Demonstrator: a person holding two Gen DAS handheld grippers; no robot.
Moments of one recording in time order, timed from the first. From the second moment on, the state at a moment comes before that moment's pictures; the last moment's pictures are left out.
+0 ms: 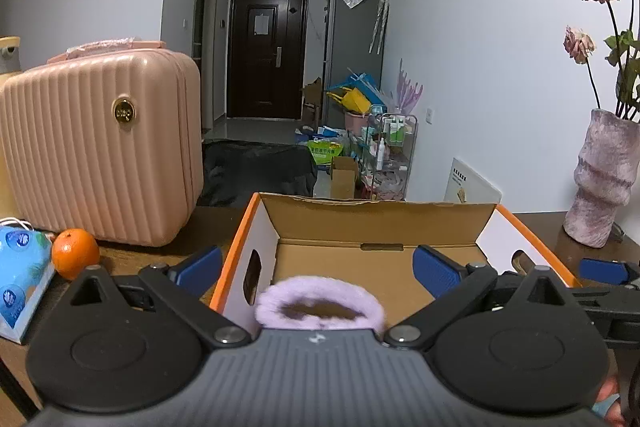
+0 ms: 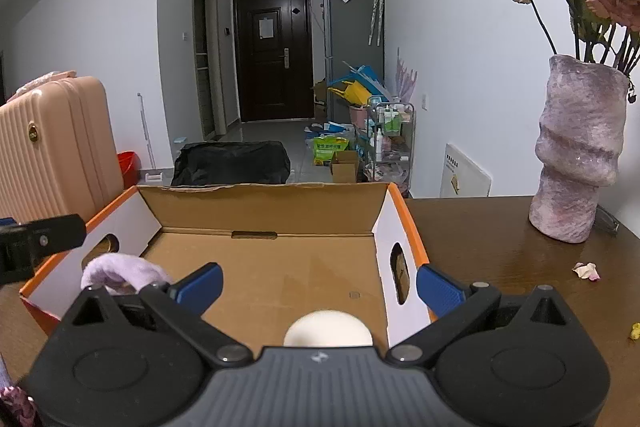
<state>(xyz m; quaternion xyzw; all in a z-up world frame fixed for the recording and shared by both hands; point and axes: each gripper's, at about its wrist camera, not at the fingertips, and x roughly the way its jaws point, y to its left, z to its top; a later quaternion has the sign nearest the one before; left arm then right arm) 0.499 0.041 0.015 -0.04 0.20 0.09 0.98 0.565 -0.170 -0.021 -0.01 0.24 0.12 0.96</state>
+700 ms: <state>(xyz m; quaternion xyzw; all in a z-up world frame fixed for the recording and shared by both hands) 0.445 0.042 0.021 -0.05 0.18 0.09 0.98 0.507 -0.193 -0.017 0.01 0.23 0.12 0.97</state>
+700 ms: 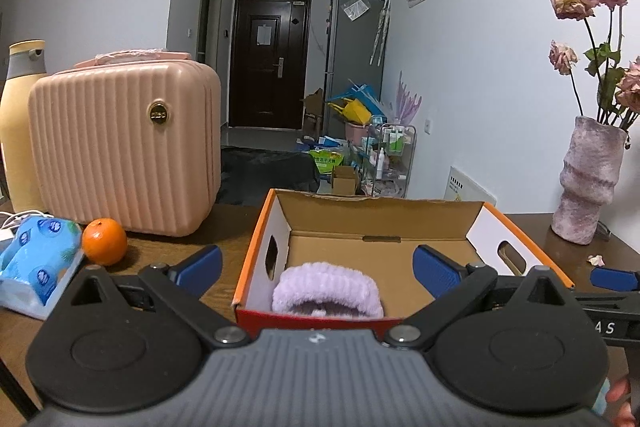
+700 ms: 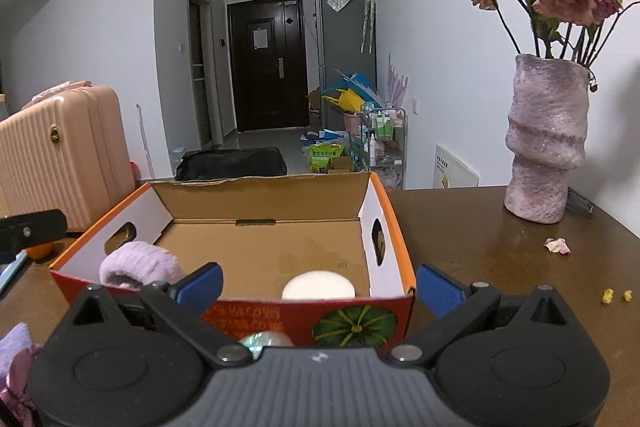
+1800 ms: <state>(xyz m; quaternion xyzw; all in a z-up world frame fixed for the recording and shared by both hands) 0.323 0.050 0.010 -0.02 0.18 0.07 0.98 0.374 -0.201 -0.027 0.00 0.22 0.12 0.97</state>
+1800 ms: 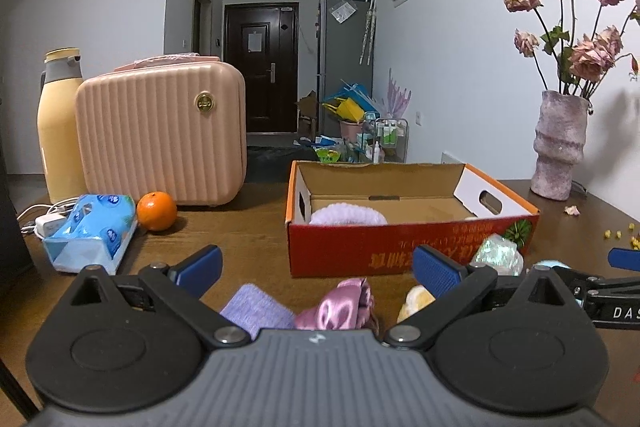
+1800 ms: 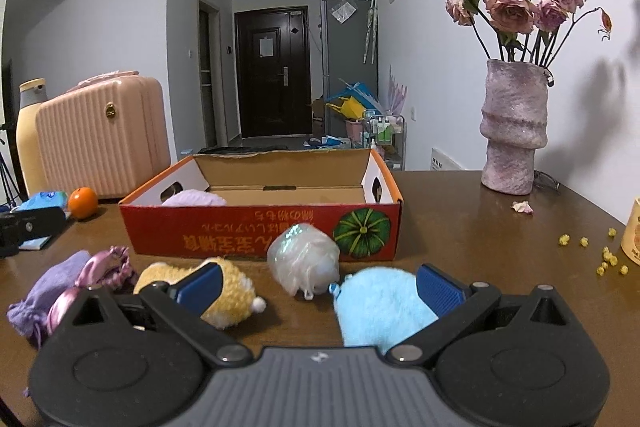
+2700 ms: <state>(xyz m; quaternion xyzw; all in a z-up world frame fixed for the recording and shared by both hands) 0.224 0.065 -0.010 -0.01 0.20 0.05 0.98 0.282 -0.193 -0.041 -0.03 0.22 0.15 0.96</state>
